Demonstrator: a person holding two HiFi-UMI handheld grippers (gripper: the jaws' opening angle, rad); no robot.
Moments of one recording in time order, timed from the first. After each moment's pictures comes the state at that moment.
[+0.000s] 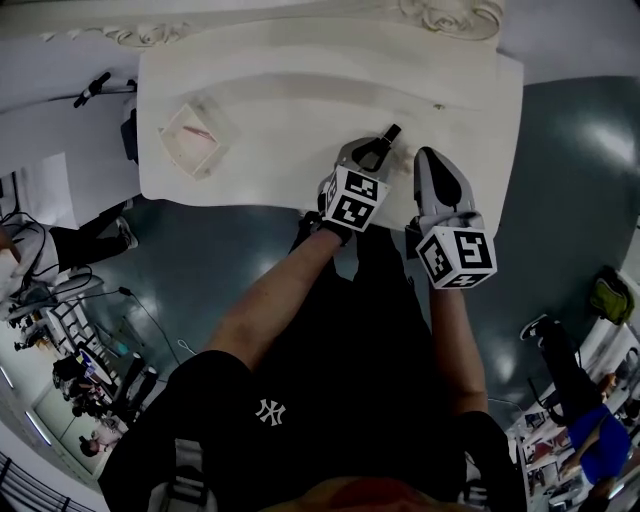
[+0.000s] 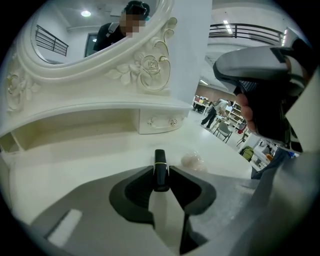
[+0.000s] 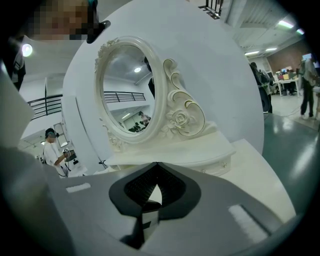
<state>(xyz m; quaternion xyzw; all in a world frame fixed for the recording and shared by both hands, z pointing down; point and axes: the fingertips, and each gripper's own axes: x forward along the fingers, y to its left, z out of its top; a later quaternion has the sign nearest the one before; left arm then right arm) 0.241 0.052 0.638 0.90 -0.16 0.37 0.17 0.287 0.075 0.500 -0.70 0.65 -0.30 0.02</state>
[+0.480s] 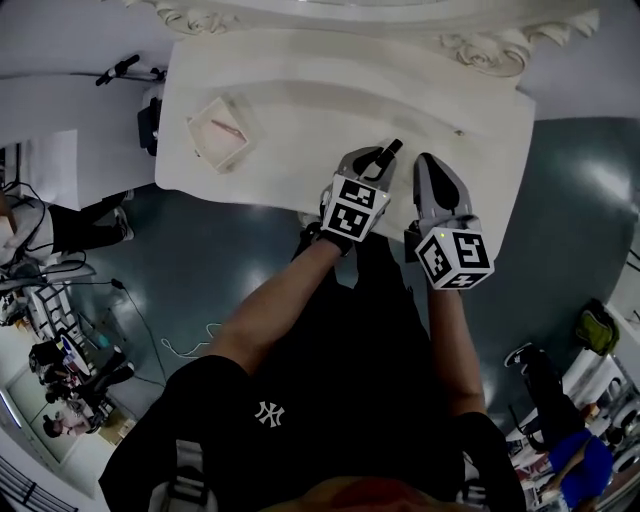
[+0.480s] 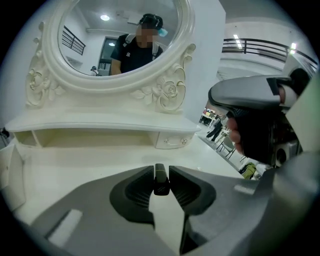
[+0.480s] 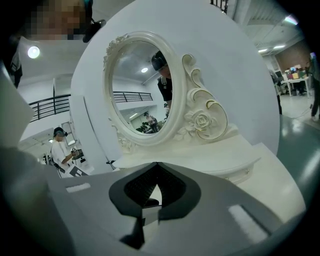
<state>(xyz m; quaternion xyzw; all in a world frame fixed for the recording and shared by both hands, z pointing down) 0.206 0.020 0.590 0.90 -0.21 0.31 0.21 0.251 0.040 0.479 -0.67 0.69 -0.28 0.02</state>
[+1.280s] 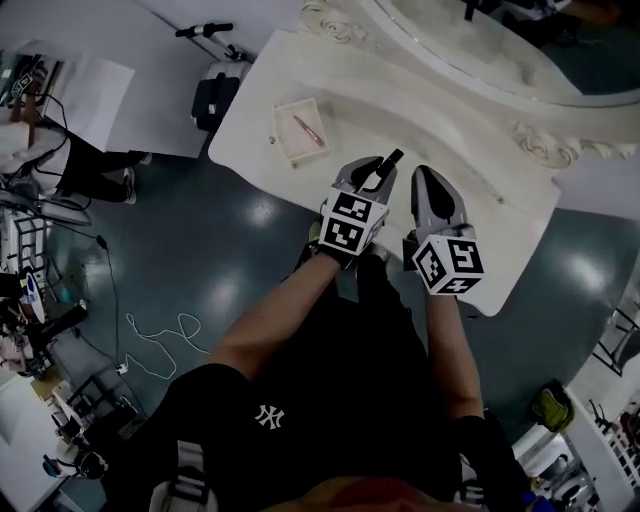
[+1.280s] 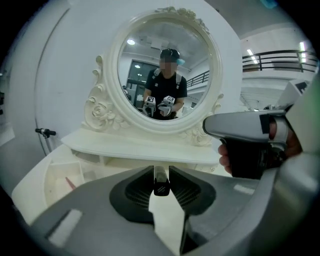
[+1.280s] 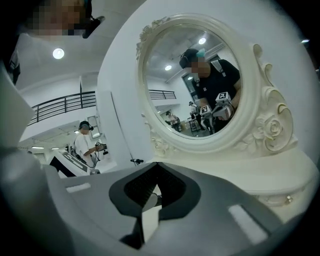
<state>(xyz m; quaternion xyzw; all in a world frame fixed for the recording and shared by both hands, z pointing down) 0.070 -0.058 0.502 0.88 -0.36 0.21 0.21 0.117 -0.036 0.429 -0.58 0.78 -0.23 0.00</state>
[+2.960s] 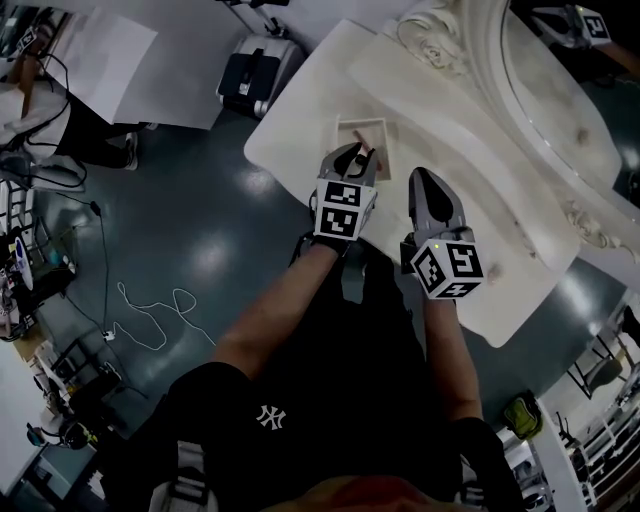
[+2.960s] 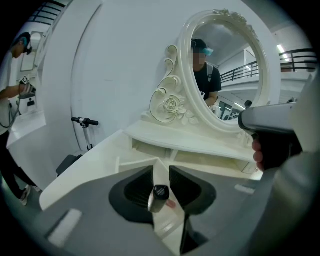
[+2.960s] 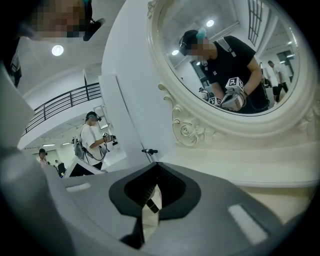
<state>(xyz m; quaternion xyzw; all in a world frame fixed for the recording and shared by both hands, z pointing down) -0.120 -0.173 0.553 0.80 -0.49 0.23 0.26 -0.034 -0.135 0.458 -0.51 0.81 -0.27 -0.05</state>
